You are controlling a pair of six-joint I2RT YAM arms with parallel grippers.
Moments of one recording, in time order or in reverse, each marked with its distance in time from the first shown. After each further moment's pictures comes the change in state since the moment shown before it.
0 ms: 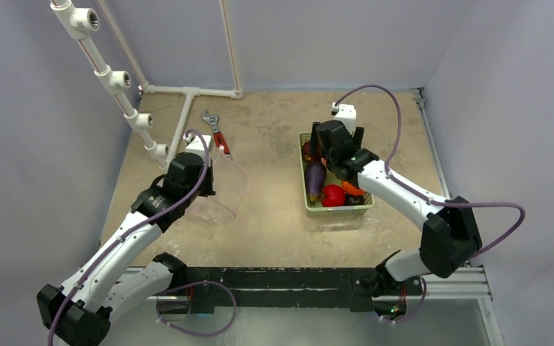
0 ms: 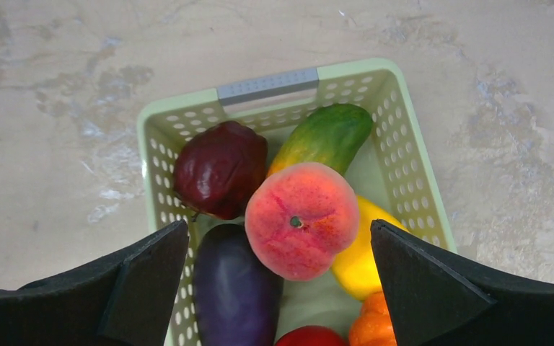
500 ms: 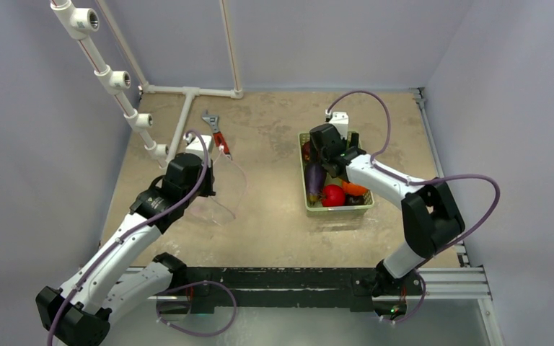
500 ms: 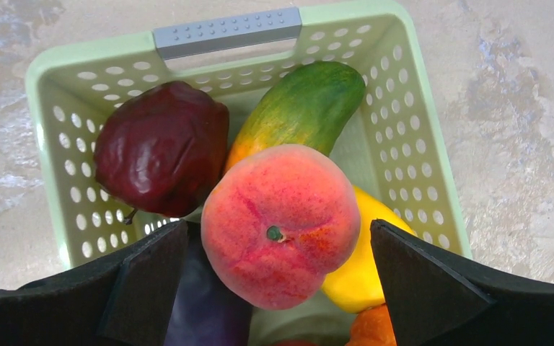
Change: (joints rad) left arm 0.000 -0.013 -0.002 0.006 0.027 0.015; right arm -0.035 0.167 0.001 -0.015 0.011 -0.018
